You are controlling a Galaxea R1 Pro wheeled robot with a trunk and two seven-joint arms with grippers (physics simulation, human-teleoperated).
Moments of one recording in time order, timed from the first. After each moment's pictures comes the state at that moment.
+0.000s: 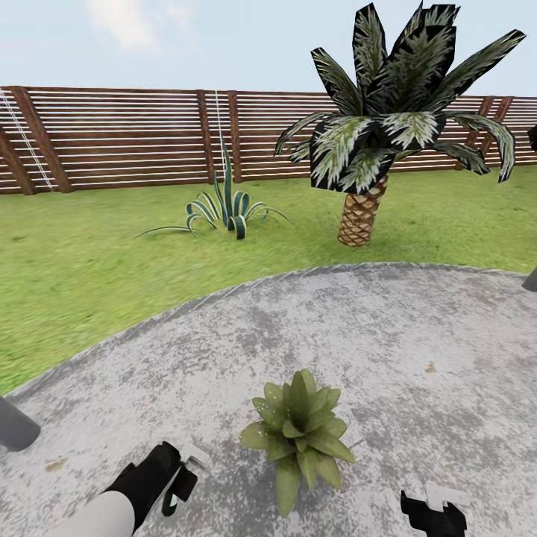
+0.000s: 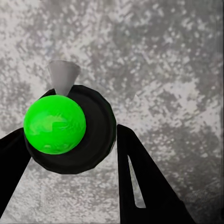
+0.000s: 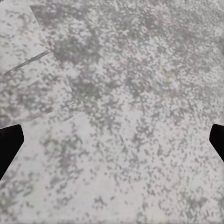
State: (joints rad) left arm -0.61 0.00 -0.18 -0.38 -0.33 0.59 -0.20; right arm -0.44 -0.11 -0.70 -0.18 0.55 -0.31 -0.10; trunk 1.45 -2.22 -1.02
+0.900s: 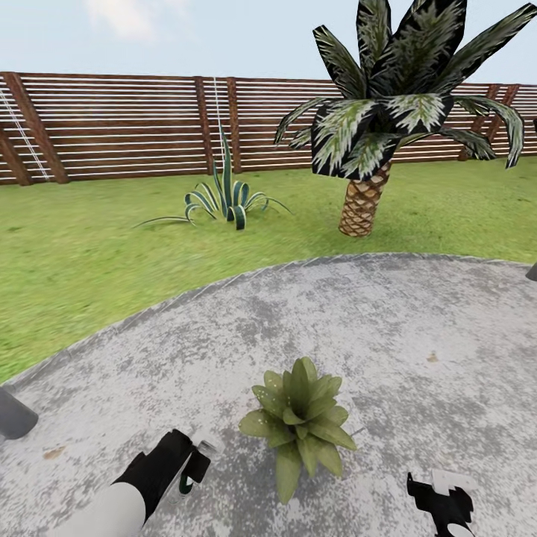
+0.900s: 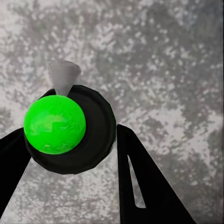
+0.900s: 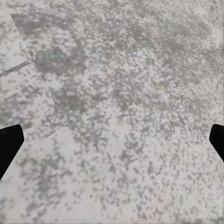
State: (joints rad) left arm -0.62 -0.03 -0.18 -0.45 -0.32 0.60 -0.20; right arm -0.44 -0.11 -0.70 -0.29 0.55 -0.31 -0.09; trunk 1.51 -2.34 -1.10
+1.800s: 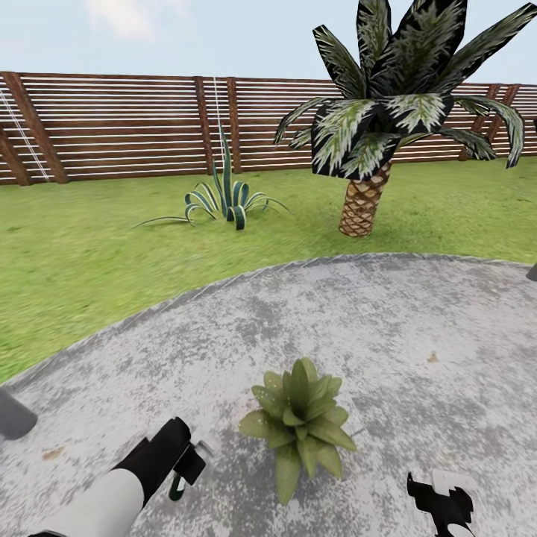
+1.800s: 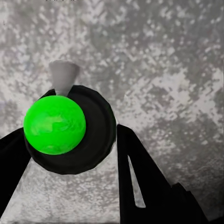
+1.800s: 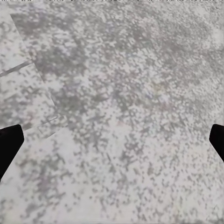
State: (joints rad) left arm -0.66 -0.01 -0.24 -0.46 -0.50 0.71 -0.42; right arm -0.44 -0.11 -0.70 -0.29 0.55 -0.31 -0.09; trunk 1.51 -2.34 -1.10
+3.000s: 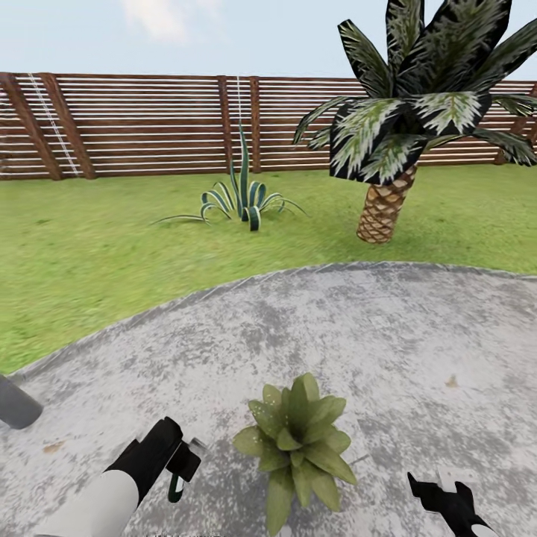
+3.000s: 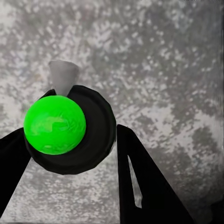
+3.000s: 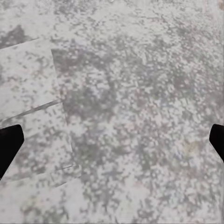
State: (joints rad) left arm -0.66 0.00 -0.09 -0.46 -0.51 0.70 -0.41; right arm -0.44 -0.18 -0.70 -0.28 0.55 -0.31 0.16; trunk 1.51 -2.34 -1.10
